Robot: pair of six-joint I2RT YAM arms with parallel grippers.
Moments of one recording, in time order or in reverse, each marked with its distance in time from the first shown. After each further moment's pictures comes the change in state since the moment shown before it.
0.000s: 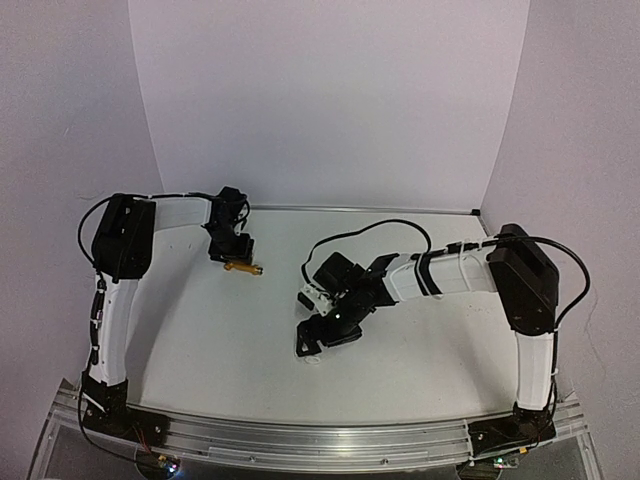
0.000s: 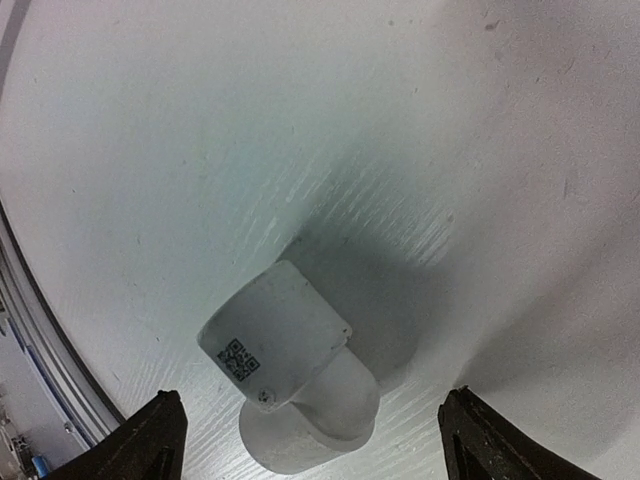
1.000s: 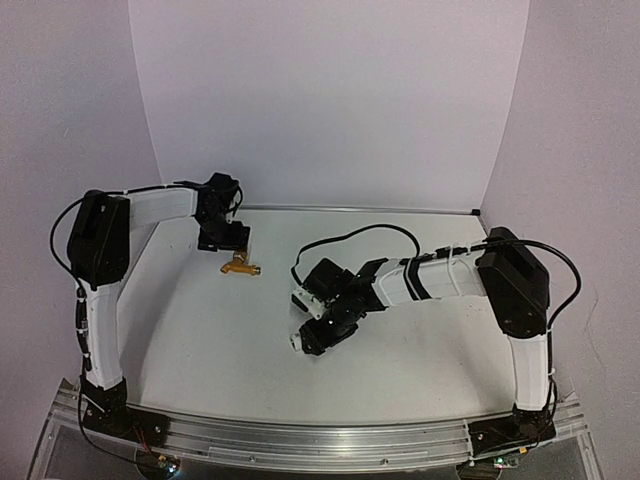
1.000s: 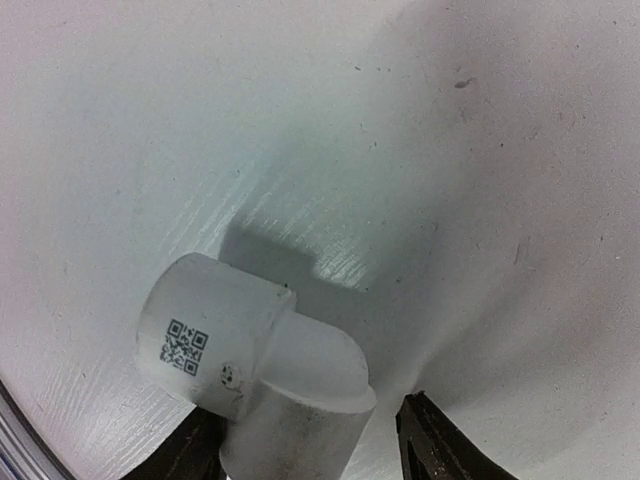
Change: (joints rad) left arm -0.018 -0.194 -0.116 -0.010 -0.071 -0.040; right arm 0.041 0.051 0.050 -0.014 0.196 -0.111
